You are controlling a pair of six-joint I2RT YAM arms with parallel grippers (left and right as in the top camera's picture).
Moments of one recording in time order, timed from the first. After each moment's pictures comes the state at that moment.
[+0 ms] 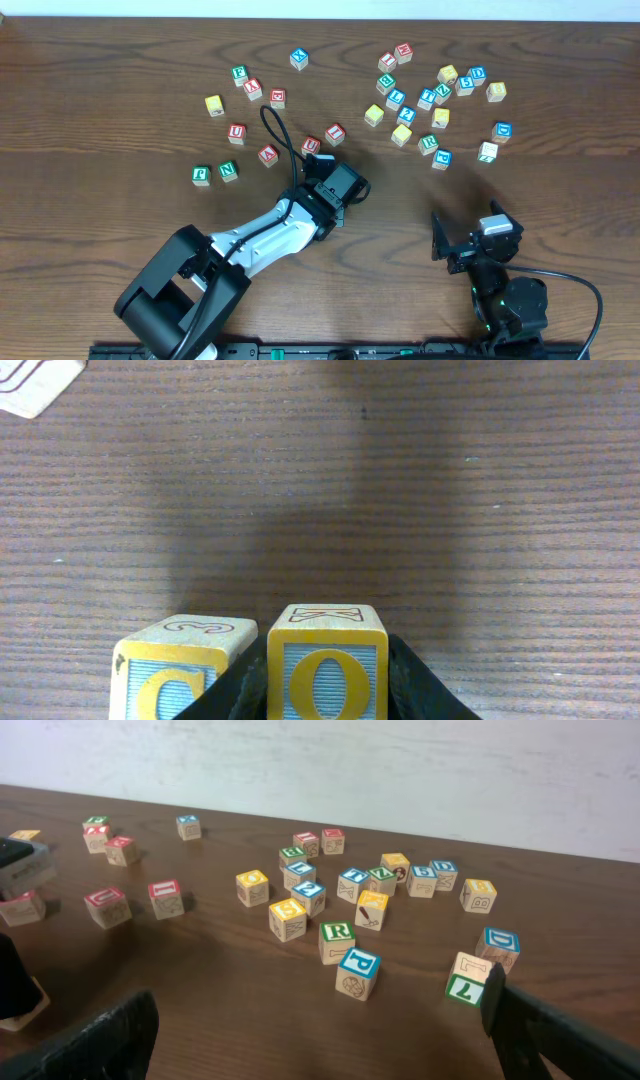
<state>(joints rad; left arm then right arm) -0.76 1.77 0.94 -0.39 -0.30 -0.67 0.18 0.07 0.01 -0.07 -0.03 -0.03</state>
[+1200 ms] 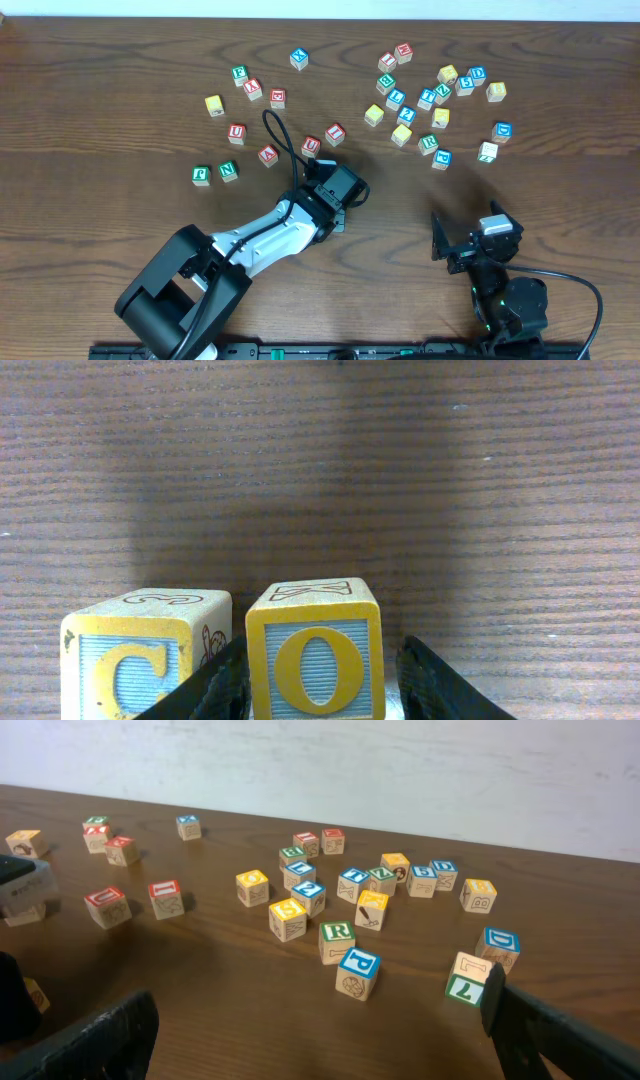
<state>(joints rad) -0.76 1.77 0.93 -0.40 -0.24 -0.65 0.18 0.07 0.01 -0.07 -0.03 -0.03</state>
